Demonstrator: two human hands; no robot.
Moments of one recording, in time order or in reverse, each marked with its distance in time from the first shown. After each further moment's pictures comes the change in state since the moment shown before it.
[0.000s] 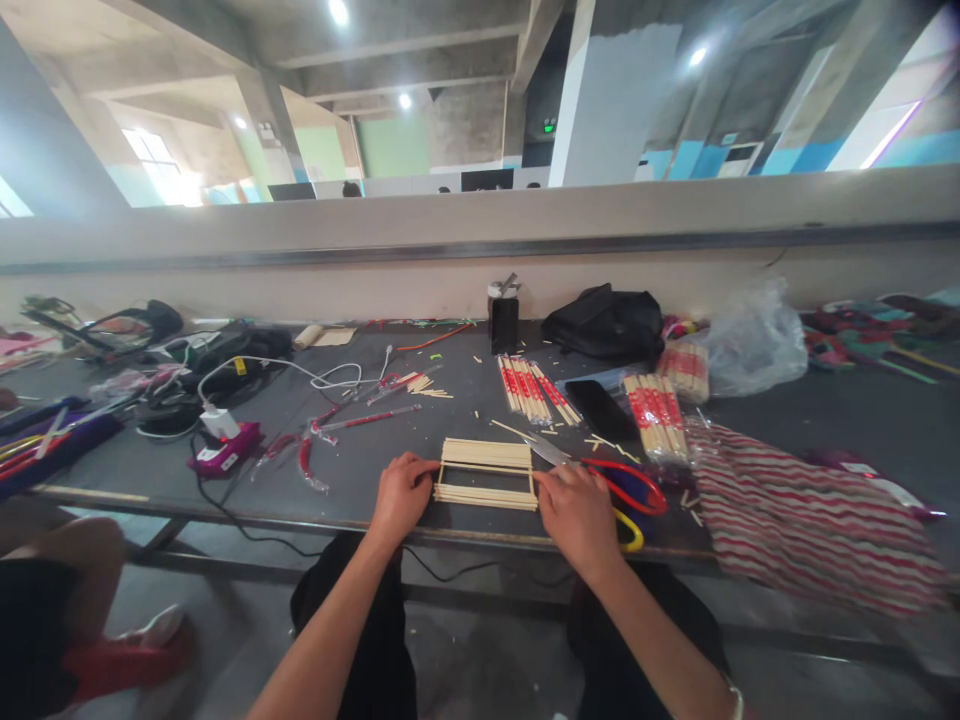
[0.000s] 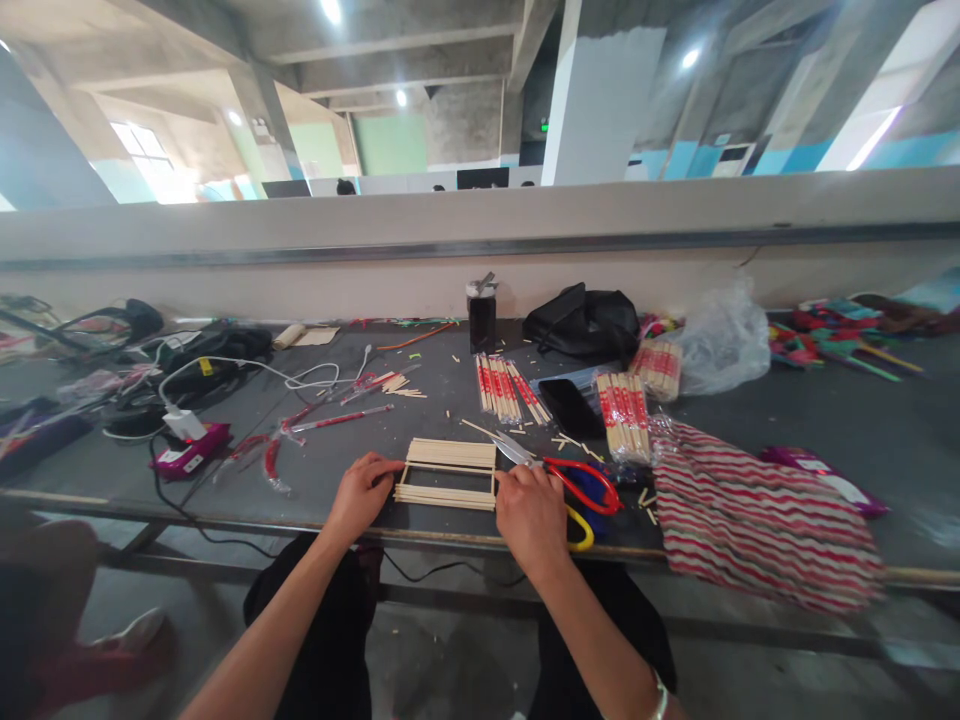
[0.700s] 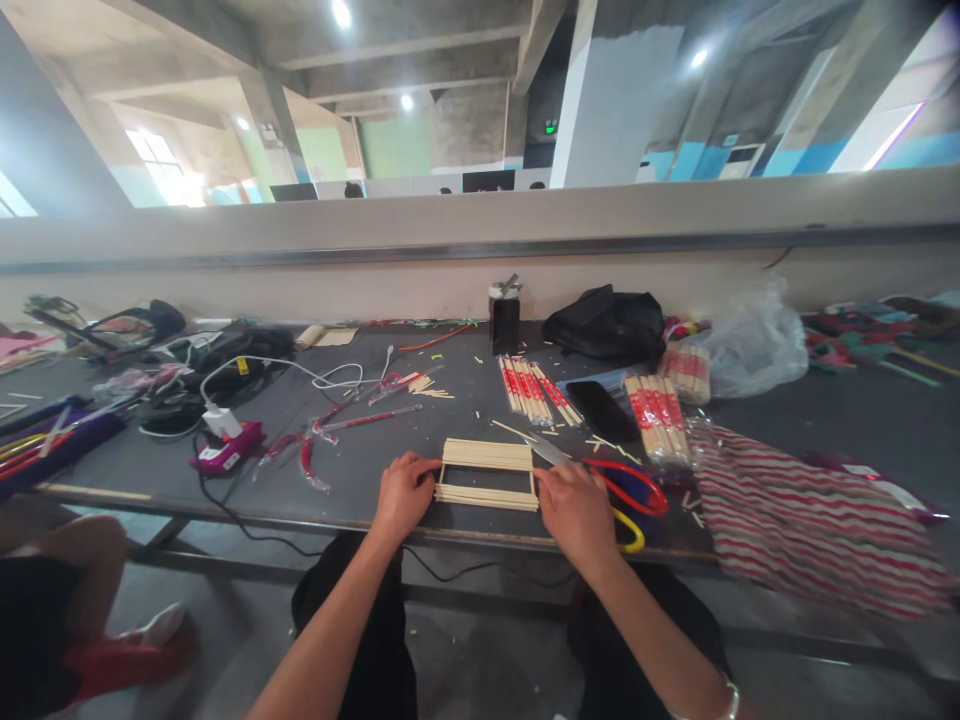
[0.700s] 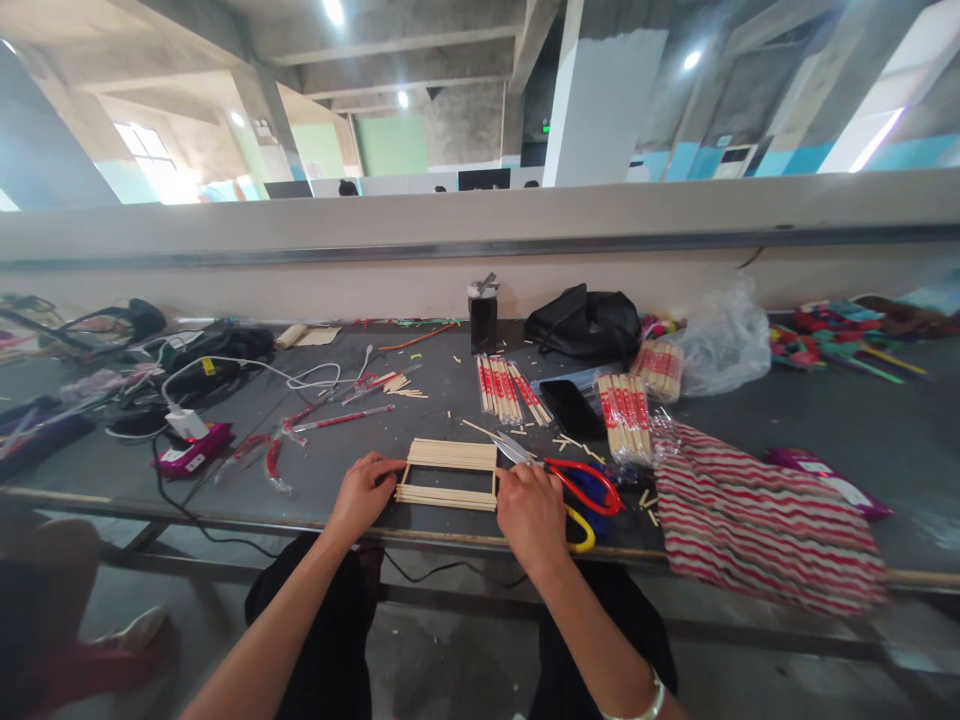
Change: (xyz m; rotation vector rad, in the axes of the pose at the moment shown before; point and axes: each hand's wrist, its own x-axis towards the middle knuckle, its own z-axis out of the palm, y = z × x) left_hand 0.001 0.001 0.000 0.036 -0.006 -0.008; right_hand 0.003 0.000 0.002 -0.013 -0.022 0.011
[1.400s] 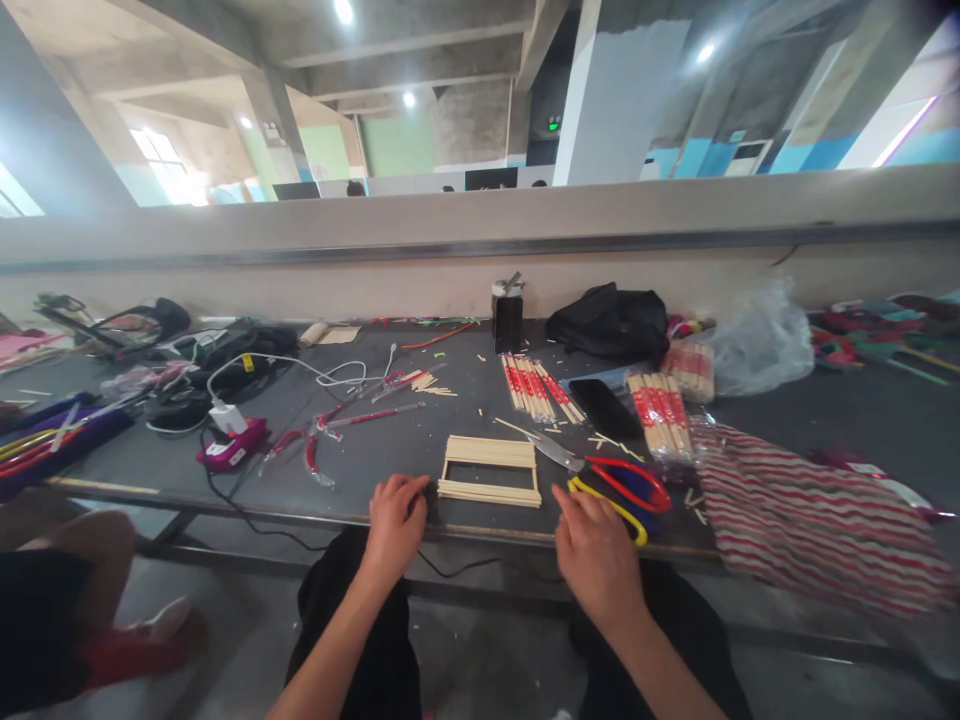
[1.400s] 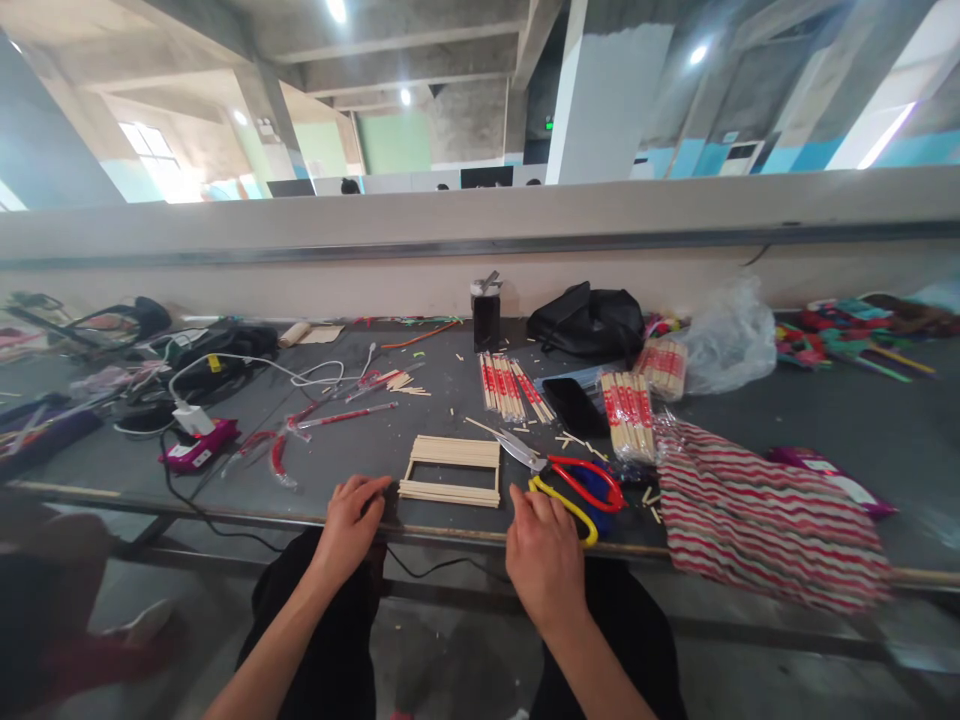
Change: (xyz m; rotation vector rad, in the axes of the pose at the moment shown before) left_hand -0.047 0.001 -0.009 -0.005 0.064 -0.081; right_hand -0.045 -0.001 0.001 0.032 0.111 0.022
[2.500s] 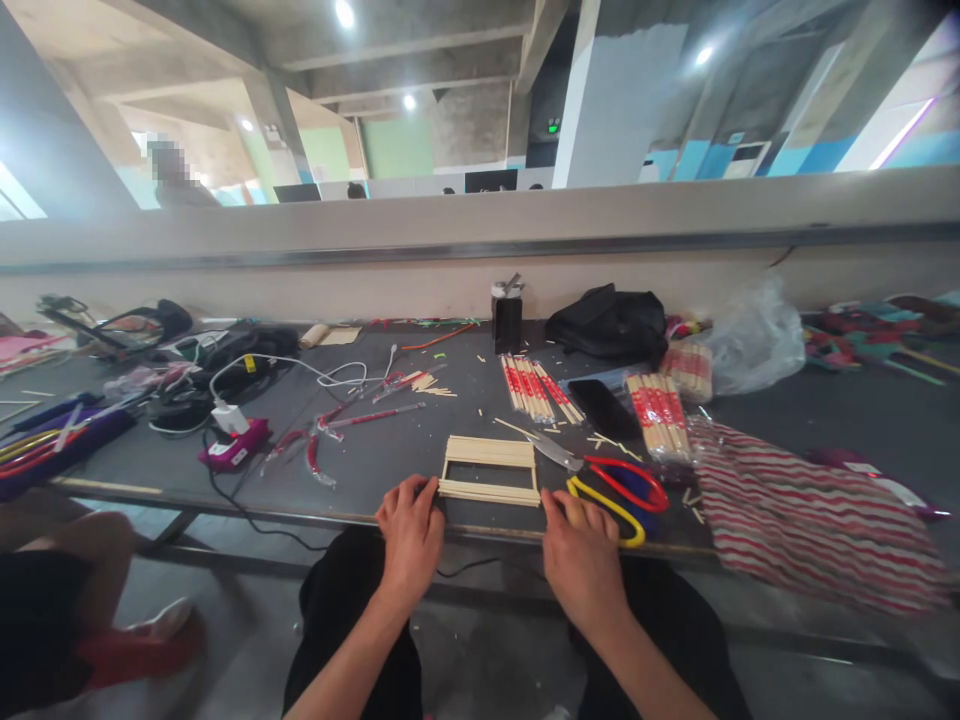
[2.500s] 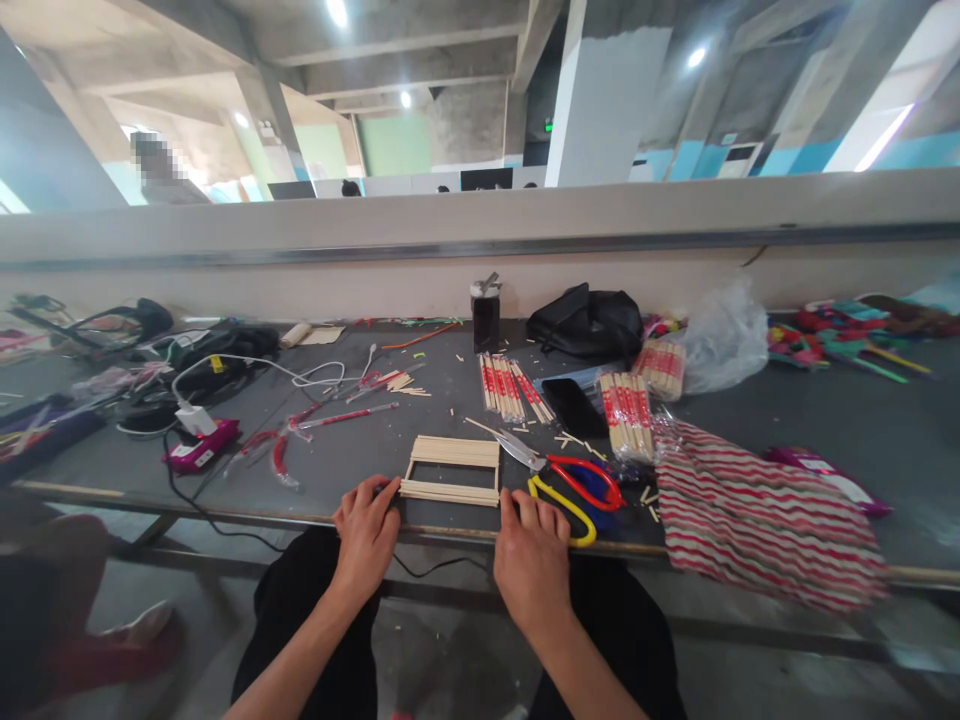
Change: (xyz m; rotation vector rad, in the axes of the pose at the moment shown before) left_hand -0.024 0.021 0.018 0.162 0.106 0.034; right_hand -0.006 -0.021 -0.005 -0.065 -0.094 0.036
